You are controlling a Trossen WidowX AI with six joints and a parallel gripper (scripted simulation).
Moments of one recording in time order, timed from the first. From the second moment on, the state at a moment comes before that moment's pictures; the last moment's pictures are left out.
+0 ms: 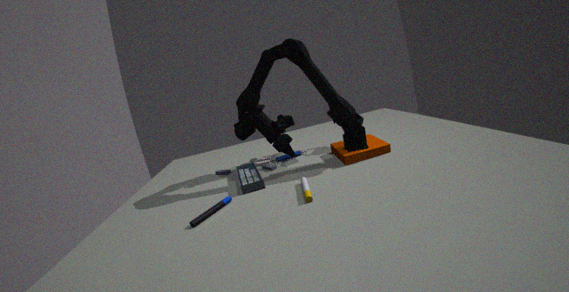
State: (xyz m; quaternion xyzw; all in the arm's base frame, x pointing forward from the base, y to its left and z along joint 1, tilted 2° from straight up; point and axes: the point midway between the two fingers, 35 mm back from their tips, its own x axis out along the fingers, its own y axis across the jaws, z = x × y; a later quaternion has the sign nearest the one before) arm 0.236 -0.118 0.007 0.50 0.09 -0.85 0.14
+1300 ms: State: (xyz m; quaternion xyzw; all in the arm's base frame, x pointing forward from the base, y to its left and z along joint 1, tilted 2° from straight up) arm 0.237 -0.118 0.054 0.49 0.10 -0.85 0.15
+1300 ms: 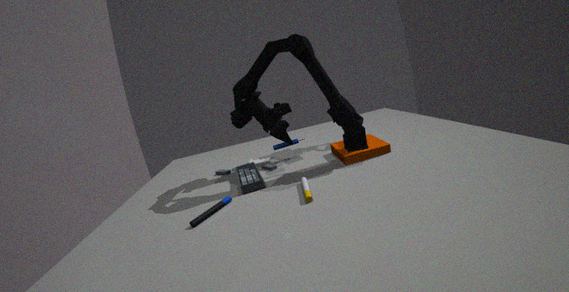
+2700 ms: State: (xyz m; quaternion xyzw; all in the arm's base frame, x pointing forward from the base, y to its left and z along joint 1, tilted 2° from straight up) arm 0.285 -0.056 0.058 0.12 0.56 -0.52 0.63
